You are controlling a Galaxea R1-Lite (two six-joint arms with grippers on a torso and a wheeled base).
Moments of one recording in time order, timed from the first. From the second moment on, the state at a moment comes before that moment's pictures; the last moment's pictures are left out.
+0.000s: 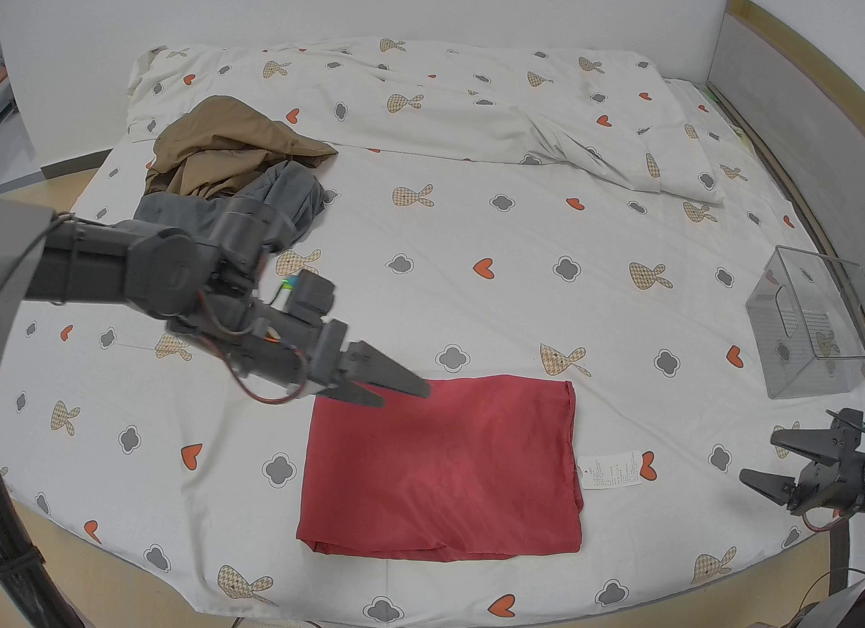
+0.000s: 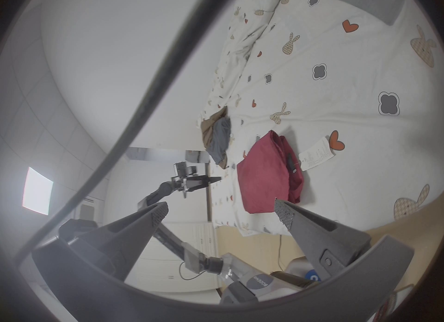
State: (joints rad) left arm -0.37 1.99 -1.43 0.43 -0.90 -0.09; right arm -0.44 1.29 -0.05 -0.73 1.35 0.71
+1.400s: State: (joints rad) left arm 0.03 2.14 -0.71 -0.59 -1.17 -0.17; right arm 0.24 2.29 -0.83 -0.74 0.70 0.40
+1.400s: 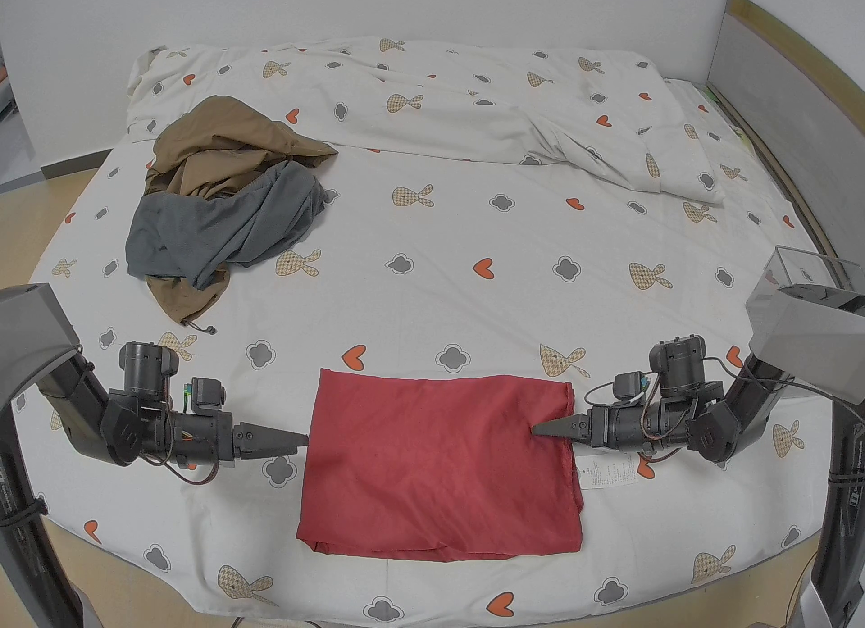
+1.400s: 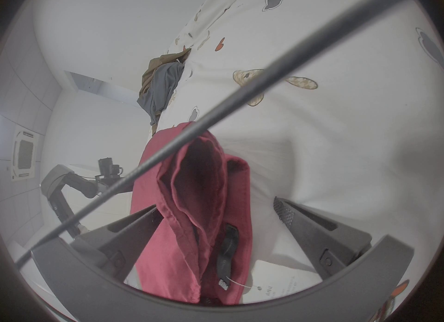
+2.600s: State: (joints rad) left arm 0.01 2.26 -0.81 -0.62 -1.16 -0.17; right arm 0.25 2.33 -0.89 -0.74 0.96 0.38
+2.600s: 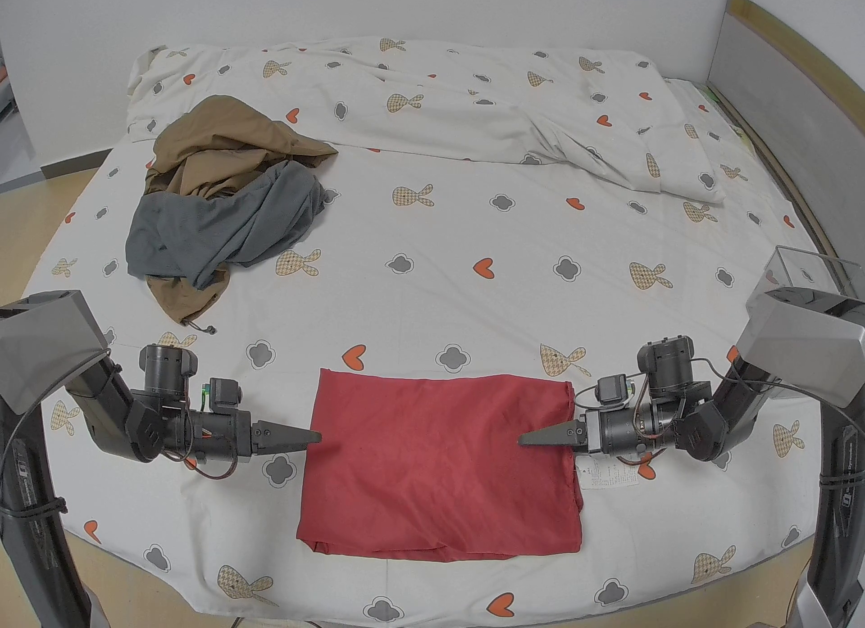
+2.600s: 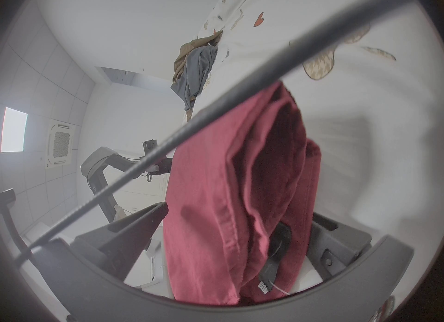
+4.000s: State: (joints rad) left arm -0.13 2.35 -0.91 -0.62 -1.16 -0.20; right arm 0.33 2.36 -0.91 -0.74 1.02 0.40
